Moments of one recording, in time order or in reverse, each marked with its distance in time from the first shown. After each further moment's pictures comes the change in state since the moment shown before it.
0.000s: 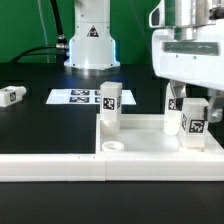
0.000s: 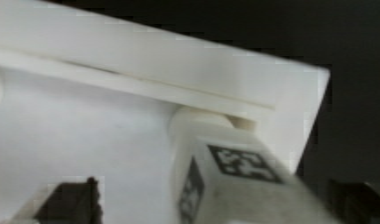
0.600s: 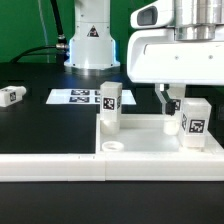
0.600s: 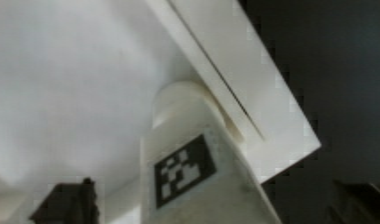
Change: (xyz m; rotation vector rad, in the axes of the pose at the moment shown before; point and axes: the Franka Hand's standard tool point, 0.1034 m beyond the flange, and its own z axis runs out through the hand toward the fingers) arm 0.007 0.000 0.002 0.003 0.028 -0.689
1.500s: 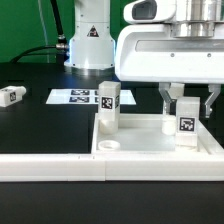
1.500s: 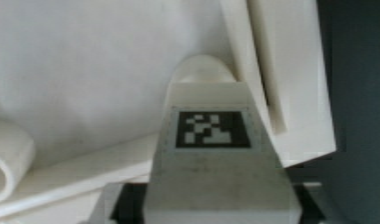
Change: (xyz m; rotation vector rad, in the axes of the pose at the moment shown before) arm 0.009 0.007 -0.003 -0.022 0.007 -0.055
